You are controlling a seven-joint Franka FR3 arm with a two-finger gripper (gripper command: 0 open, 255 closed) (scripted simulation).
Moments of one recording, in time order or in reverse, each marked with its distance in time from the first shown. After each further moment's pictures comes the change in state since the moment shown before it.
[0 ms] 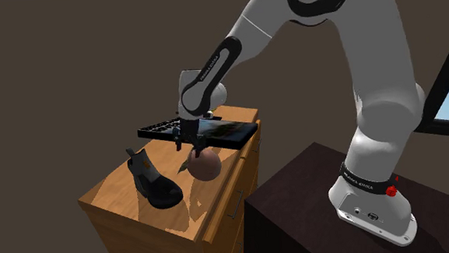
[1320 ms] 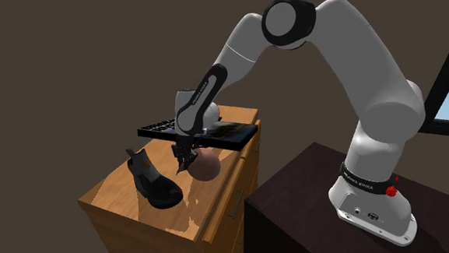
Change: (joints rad) arm 0.079 0.245 -0.081 0.185 -0.035 0.075 0.098
